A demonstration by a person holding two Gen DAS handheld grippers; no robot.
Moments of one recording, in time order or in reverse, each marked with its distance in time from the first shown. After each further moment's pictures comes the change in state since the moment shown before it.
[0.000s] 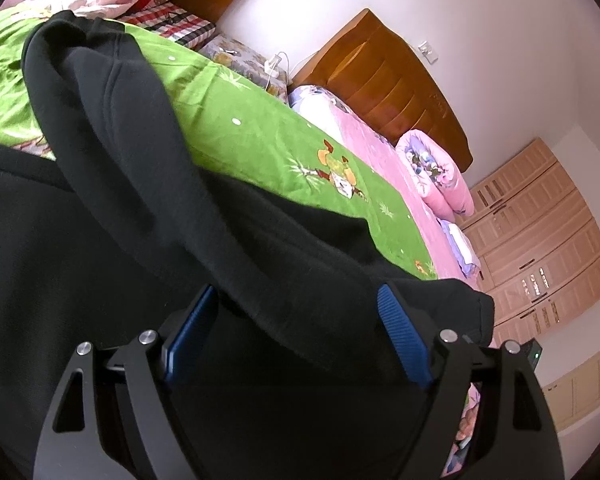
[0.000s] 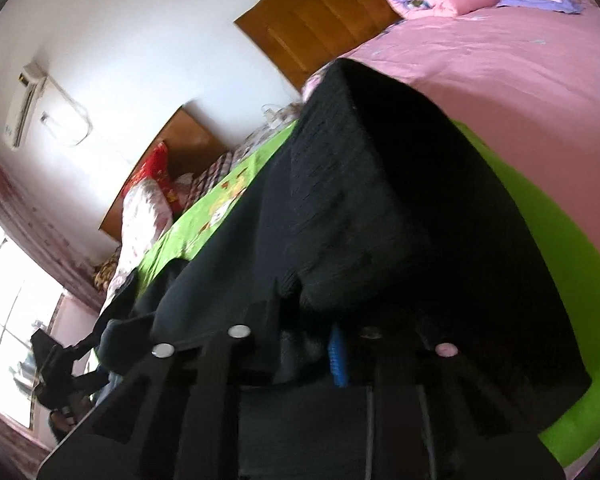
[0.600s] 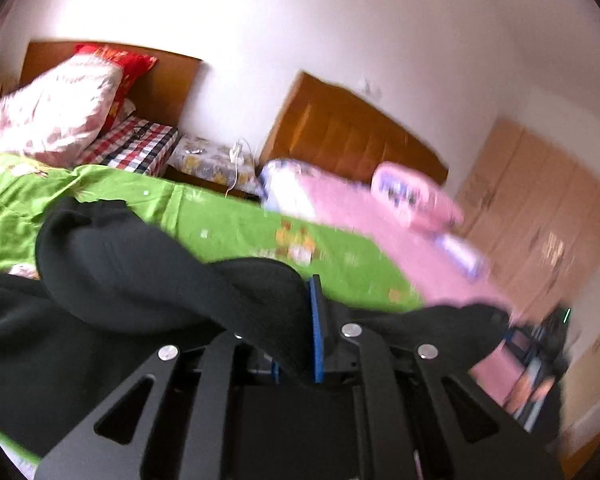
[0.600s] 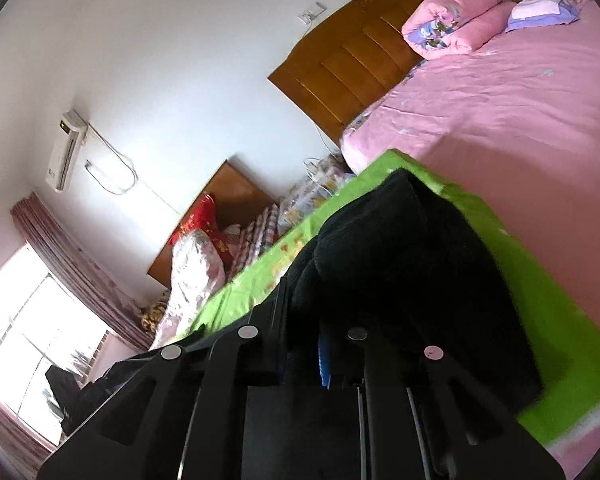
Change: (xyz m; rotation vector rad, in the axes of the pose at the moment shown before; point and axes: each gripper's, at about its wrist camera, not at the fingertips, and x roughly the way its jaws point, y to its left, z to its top) left arm -0.107 -0.082 -0.028 0.331 -0.234 0.057; right arm -0.094 0.002 0.012 0.051 -0.096 0.143
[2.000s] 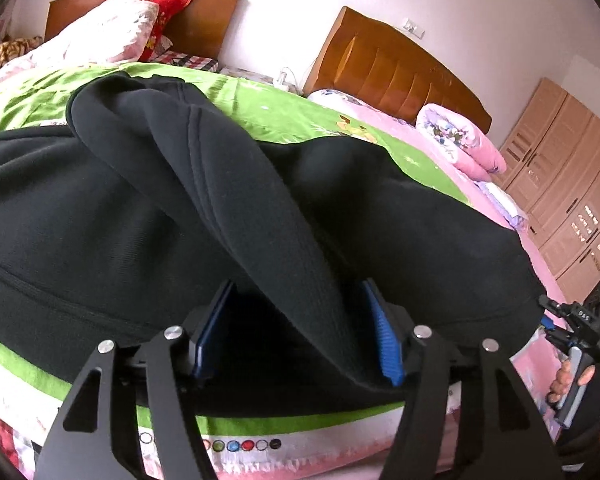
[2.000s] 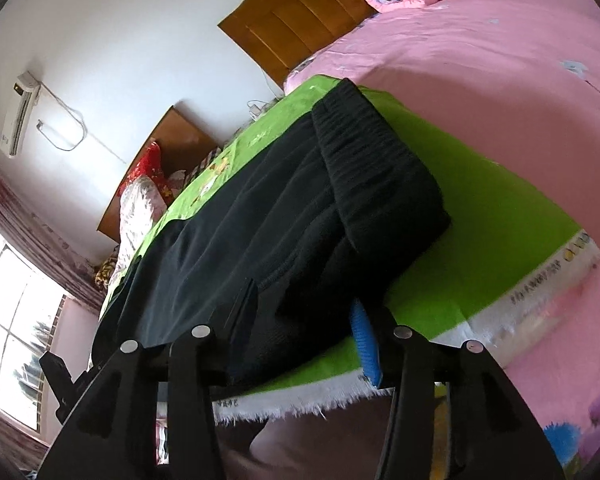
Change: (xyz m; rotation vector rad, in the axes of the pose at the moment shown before) left arm 0.033 0.049 -0.104 -0.065 0.186 0.126; right arm -0.021 -0.040 -0.069 0.004 0.128 -0.192
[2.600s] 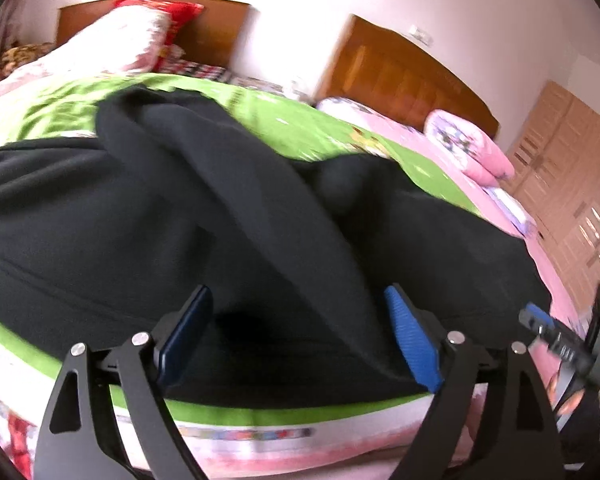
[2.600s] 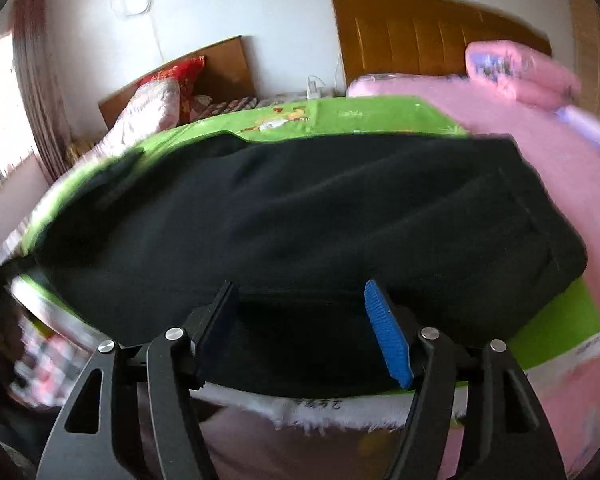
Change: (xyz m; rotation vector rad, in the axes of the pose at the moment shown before) left arm -0.028 0.017 0.005 -0.018 -0.038 0.050; right arm 0.055 0.132 -0.066 -0.644 0.007 -0.173
